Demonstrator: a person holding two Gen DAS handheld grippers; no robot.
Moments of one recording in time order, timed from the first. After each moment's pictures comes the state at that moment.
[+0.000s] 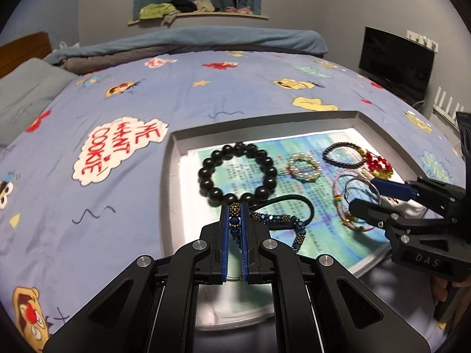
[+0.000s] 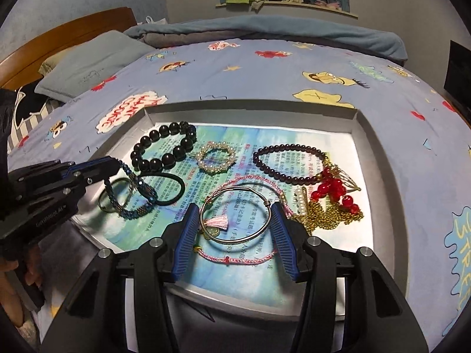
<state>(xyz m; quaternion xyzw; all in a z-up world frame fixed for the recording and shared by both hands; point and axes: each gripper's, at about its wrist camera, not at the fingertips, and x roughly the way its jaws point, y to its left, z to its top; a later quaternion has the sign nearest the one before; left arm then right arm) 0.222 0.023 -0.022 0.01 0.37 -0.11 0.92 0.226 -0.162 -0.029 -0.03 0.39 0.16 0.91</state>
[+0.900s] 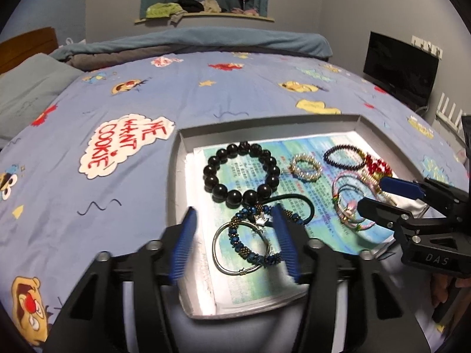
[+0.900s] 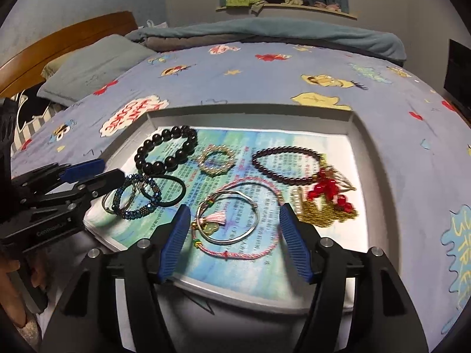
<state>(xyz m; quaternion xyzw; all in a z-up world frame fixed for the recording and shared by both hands) 0.210 0.024 -0.015 0.01 0.36 -0.10 0.93 0.218 -0.173 -0.019 -0.01 0.38 0.15 0.91</state>
